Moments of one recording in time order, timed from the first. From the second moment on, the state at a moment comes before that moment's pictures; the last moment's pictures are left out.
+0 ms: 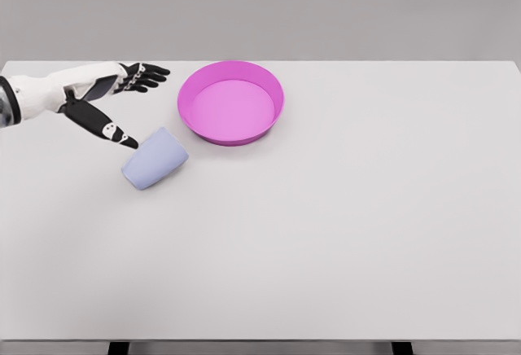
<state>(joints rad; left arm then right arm) -0.69 0.92 -0.61 -1.67 0.48 0.25 -0.61 0.03 0.00 0.28 0.05 -0.09 -0.07 -0.11</state>
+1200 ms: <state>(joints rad) -0.60 0.95 -0.56 -1.72 0.58 0.27 -0.61 0.03 0.00 0.28 0.05 -0.09 -0.07 -0.11</state>
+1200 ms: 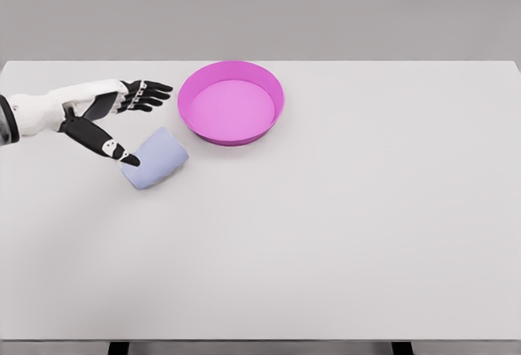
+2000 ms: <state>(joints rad) -0.36 0.80 -0.30 -1.76 0.45 0.22 -0.61 0.03 0.00 0.28 0.05 -0.09 -0.07 -0.11</state>
